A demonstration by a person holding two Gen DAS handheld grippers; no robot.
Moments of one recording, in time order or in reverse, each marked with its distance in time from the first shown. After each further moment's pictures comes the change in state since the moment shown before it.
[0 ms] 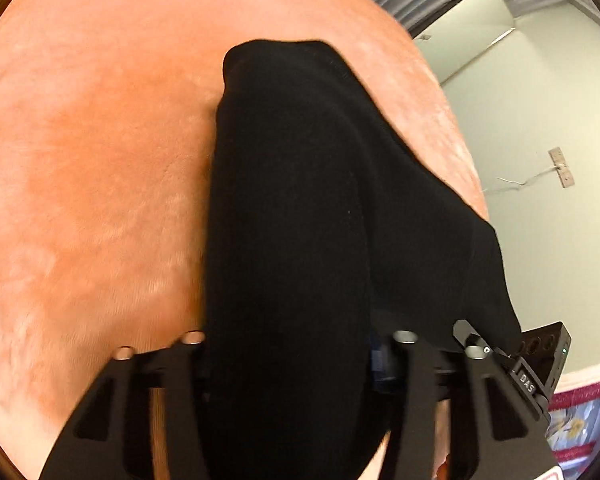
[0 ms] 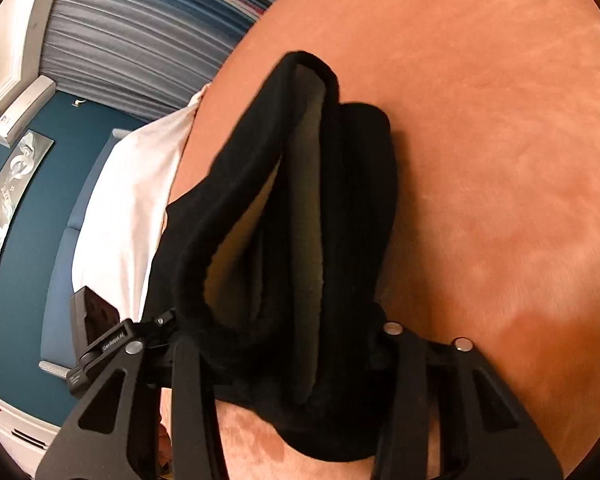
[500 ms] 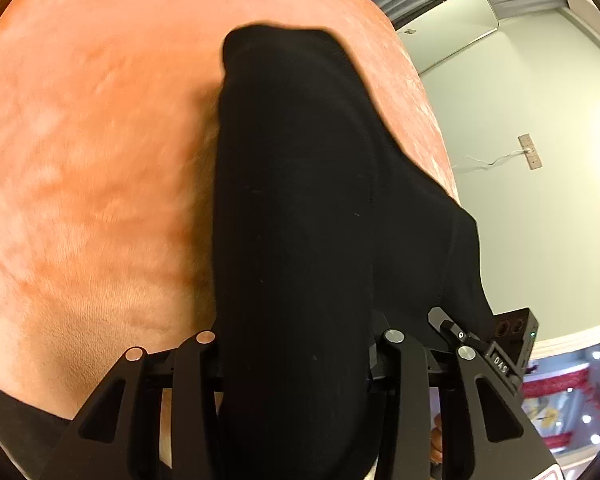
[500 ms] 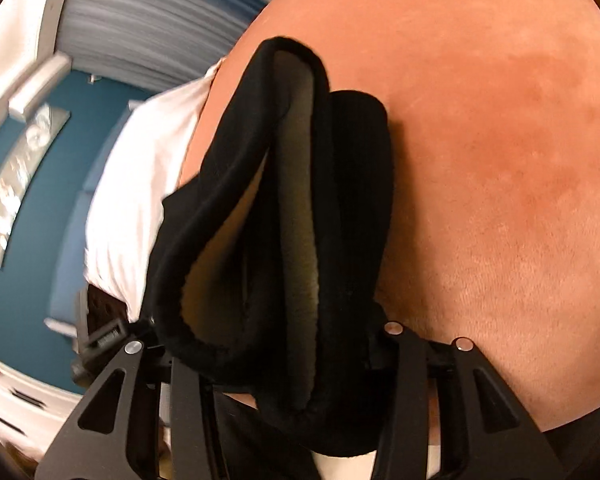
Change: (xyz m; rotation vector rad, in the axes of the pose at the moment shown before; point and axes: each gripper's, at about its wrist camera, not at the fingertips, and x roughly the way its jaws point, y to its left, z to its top) left arm -0.083 0.029 -0.134 -0.031 0.045 -0.089; right arm -0.082 -0.013 -0.115 -0.025 0.072 0.012
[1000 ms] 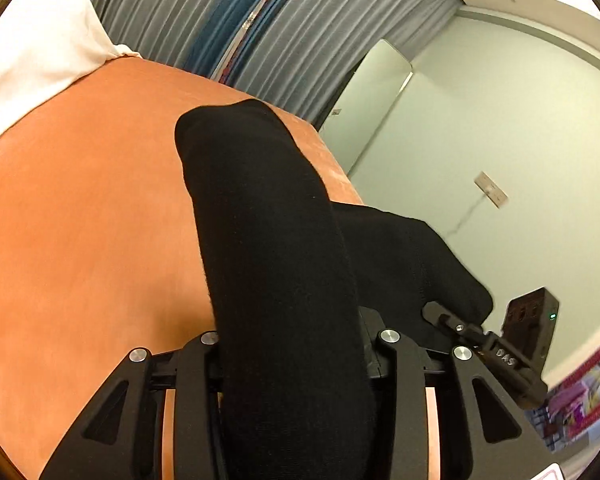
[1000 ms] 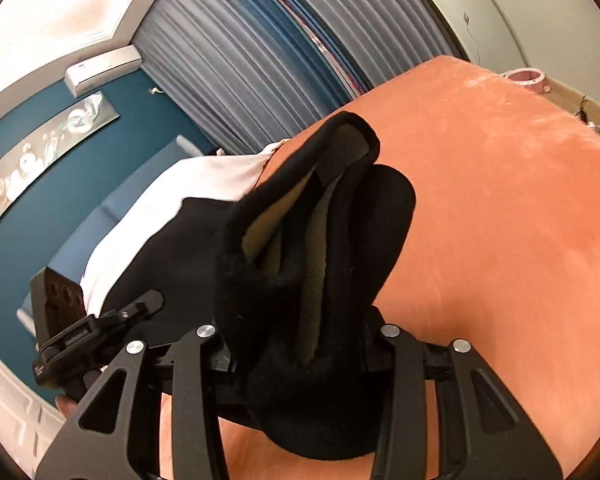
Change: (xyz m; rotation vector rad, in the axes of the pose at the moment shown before) left arm -0.019 -0.105 0.251 0.297 -0.385 -0.055; right arm 0.070 0.129 0.260 -0.281 -0.300 0.052
